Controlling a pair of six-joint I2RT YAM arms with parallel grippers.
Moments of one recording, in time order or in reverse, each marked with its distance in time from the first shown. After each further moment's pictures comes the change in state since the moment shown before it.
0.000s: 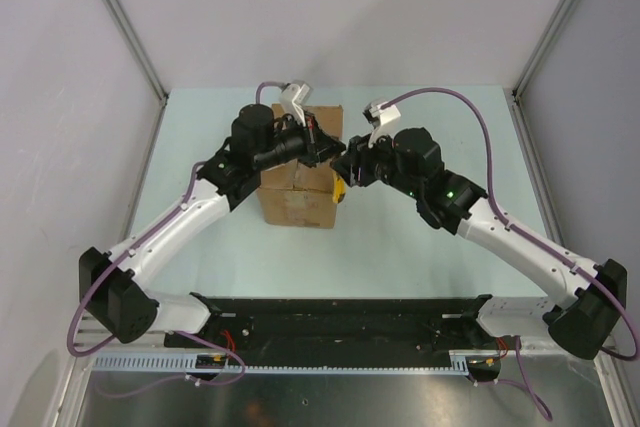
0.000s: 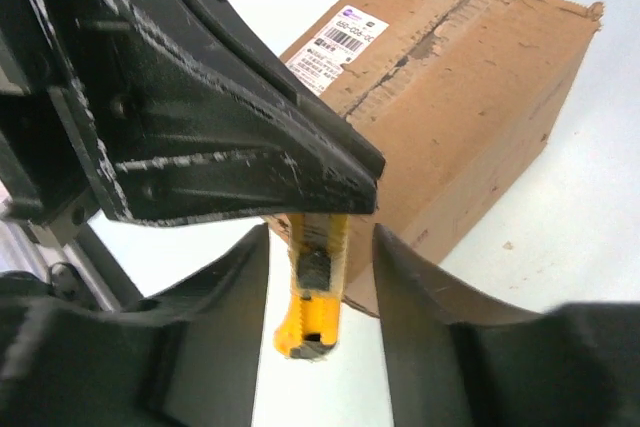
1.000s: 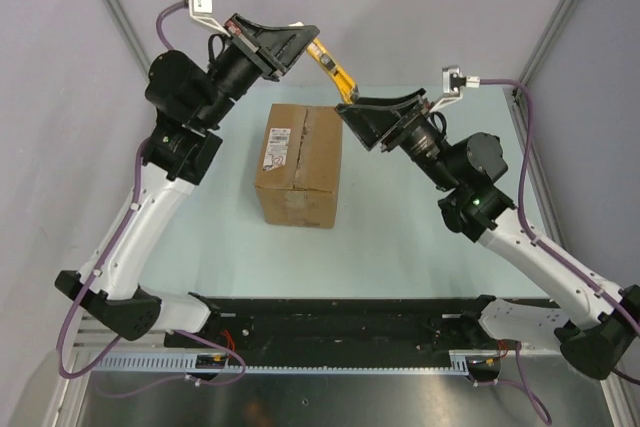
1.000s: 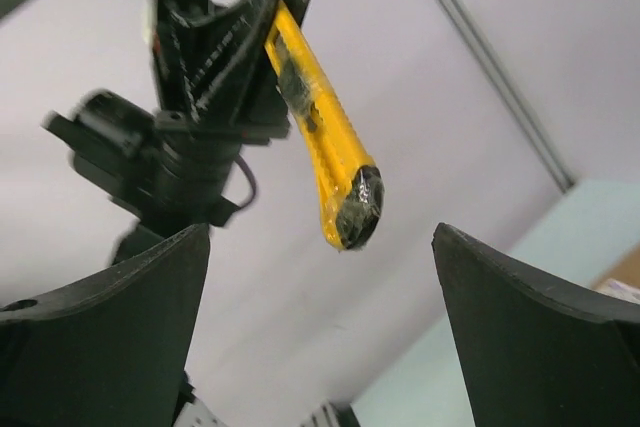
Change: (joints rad) left arm 0.071 0.015 0.526 0.072 -0.134 -0.389; right arm -0.033 -0.141 -0.018 0.550 -0.079 0.491
